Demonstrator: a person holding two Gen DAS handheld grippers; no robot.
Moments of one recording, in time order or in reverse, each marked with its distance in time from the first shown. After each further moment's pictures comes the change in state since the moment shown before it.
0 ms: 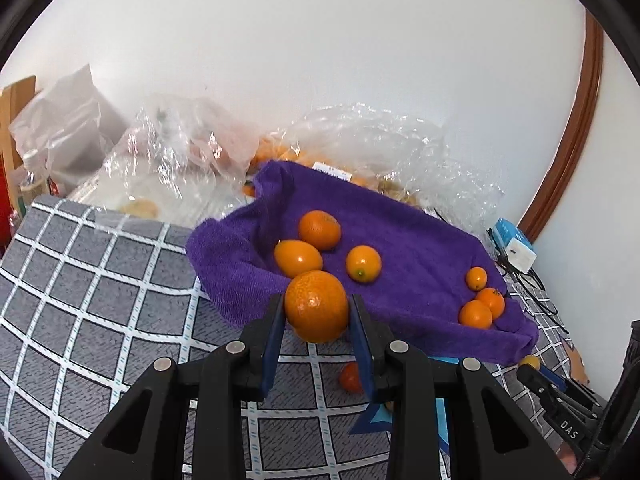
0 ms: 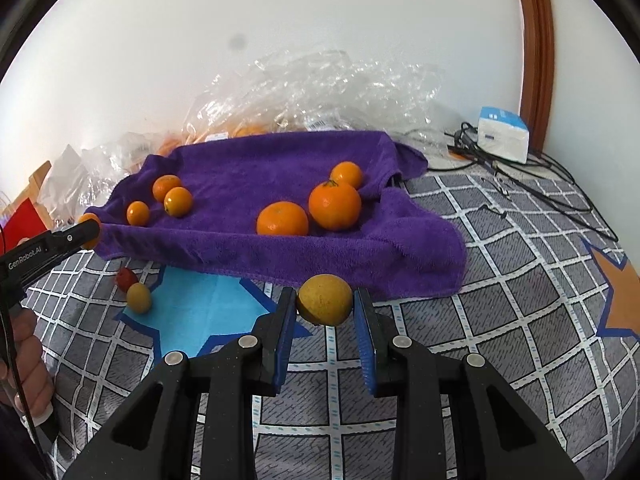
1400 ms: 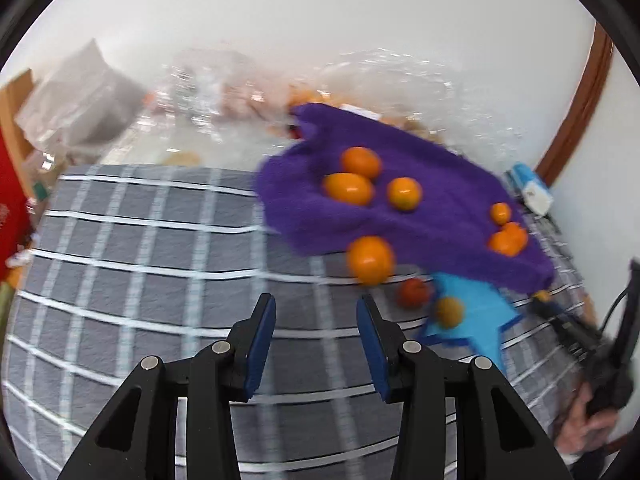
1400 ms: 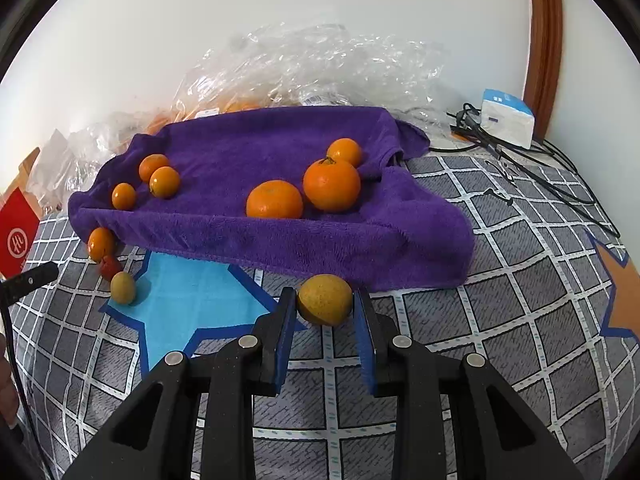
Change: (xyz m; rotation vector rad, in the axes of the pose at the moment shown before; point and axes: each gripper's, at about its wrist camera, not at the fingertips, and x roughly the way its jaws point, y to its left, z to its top) left arm -0.011 0.025 -0.006 0.045 0.244 0.032; right arm 0.019 -0.001 0.003 0.001 0.094 -0.027
